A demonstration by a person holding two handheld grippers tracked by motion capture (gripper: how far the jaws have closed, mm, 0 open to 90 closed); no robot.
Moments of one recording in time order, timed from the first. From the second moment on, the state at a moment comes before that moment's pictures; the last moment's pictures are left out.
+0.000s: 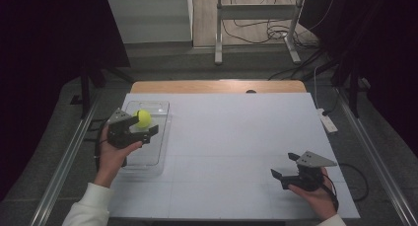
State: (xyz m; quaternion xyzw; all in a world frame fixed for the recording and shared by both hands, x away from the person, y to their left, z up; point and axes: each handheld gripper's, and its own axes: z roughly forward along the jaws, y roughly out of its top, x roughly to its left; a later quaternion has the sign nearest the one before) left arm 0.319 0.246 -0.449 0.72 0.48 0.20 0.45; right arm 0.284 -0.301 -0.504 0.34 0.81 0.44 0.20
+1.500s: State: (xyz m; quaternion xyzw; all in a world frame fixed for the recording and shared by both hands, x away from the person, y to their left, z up) left arm 0.247 0.210 -0.485 0.76 0.41 0.17 0.48; right arm 0.283 -0.301 -0.503 0.34 0.81 0.44 0.20
